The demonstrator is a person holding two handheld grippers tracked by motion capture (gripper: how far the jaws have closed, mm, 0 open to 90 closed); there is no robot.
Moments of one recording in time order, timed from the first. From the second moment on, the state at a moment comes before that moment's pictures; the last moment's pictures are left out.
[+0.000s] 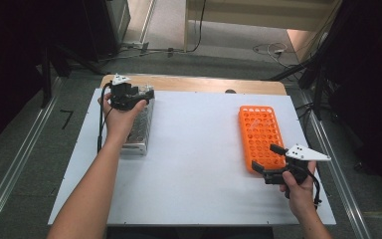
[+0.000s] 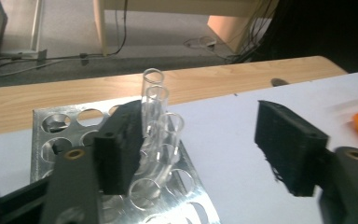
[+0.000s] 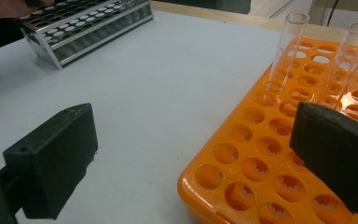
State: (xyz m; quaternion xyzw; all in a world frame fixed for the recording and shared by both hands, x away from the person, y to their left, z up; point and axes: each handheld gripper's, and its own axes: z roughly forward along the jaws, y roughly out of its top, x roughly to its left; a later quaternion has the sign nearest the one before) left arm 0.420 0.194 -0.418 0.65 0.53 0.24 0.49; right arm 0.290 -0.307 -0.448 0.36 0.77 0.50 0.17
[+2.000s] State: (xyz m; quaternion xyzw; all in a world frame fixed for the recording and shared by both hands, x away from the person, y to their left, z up) left arm 0.261 0.126 -0.424 0.71 0.41 0.20 0.54; right arm 0.394 -0.310 -0.453 0.51 0.74 0.38 0.18
